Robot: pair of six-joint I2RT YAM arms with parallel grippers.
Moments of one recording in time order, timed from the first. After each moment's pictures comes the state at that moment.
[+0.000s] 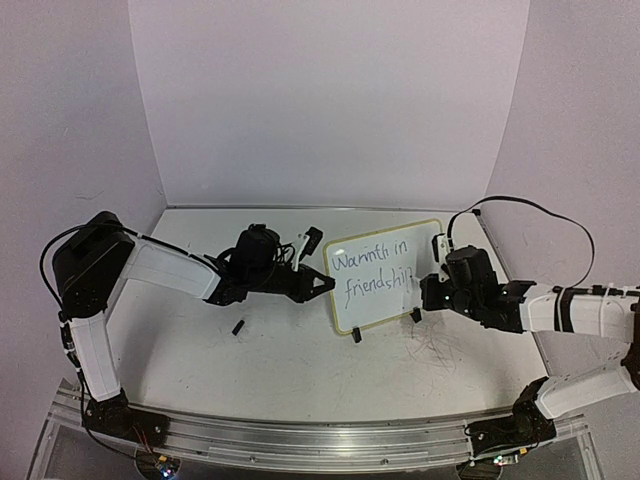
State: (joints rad) left arm -0.83 1.88 1.04 0.42 0.42 -0.35; right arm 0.66 1.25 0.62 0.00 0.32 0.36
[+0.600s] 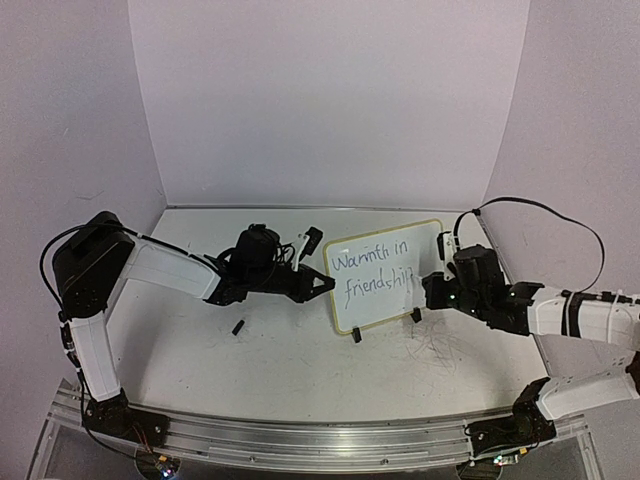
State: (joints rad) left arm -0.83 1.88 1.04 0.42 0.42 -0.35; right arm 0.65 1.19 0.60 0.00 0.28 0.37
